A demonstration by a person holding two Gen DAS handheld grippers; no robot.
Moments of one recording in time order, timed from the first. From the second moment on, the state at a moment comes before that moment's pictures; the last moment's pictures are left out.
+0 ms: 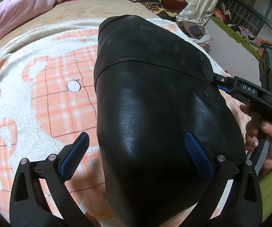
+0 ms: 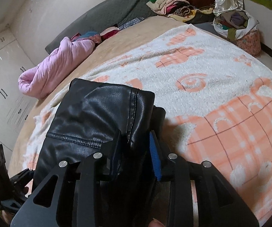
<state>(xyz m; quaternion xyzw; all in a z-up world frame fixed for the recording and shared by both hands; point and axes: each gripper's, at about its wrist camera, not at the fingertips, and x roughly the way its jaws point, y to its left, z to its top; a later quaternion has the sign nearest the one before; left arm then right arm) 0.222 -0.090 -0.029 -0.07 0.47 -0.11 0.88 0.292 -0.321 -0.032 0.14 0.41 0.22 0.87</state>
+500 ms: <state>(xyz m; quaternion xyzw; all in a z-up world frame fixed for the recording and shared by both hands) 0.213 -0.092 -0.024 -0.07 0.47 -0.11 0.88 0.267 -0.323 -0.033 0.16 0.41 0.20 0.87</state>
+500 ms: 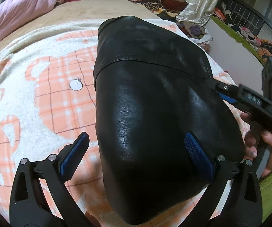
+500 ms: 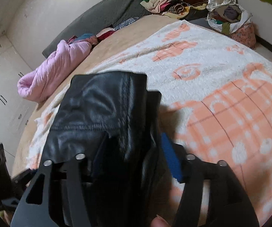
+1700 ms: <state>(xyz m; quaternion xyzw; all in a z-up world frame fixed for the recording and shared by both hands) 0.120 -0.075 0.007 -0.06 0.40 -0.11 0.91 0.077 -0.317 -0.005 0.08 0.31 0.19 0.93</state>
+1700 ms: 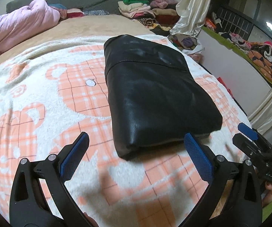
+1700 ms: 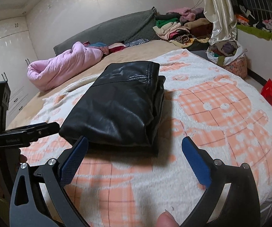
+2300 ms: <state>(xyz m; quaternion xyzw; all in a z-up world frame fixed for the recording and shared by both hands) 0.078 -0.059 -0.009 -0.06 0.40 -0.08 0.91 0.035 -0.302 -0.011 0.03 0.32 0.18 0.93</state>
